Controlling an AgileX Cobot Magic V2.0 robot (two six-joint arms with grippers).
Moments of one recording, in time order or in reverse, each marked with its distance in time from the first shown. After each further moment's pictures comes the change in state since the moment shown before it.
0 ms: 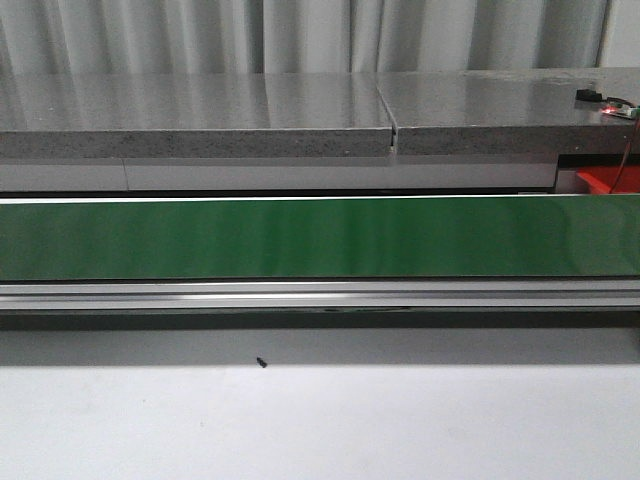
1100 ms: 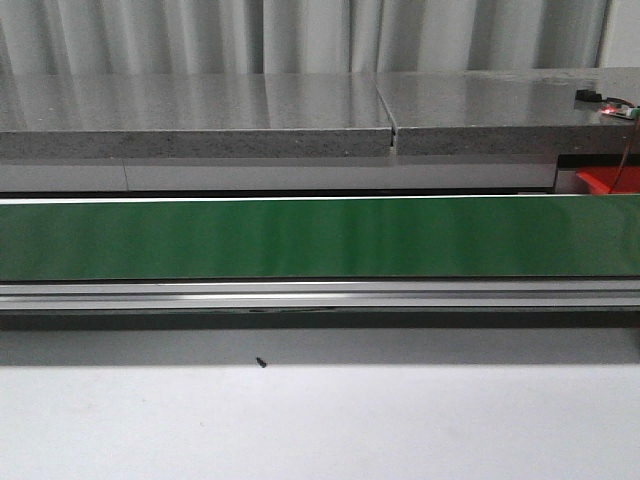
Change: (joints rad) left arm 0.000 0.000 0.000 0.000 0.000 0.000; right arm 0.000 0.020 0.001 -0.041 -0.012 0.001
